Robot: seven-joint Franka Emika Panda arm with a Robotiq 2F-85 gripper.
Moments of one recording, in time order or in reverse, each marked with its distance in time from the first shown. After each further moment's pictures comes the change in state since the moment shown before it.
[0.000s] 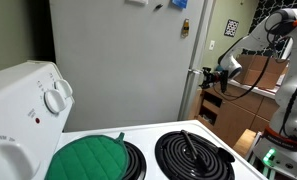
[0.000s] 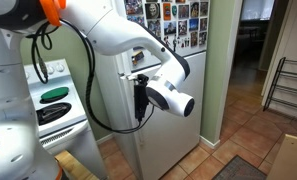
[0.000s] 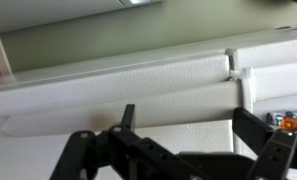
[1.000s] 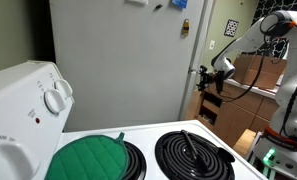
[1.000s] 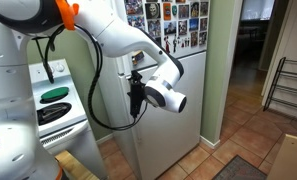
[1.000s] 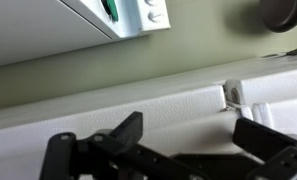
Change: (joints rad) arm 0.013 0.047 0.080 0.025 0.000 -0.090 0.001
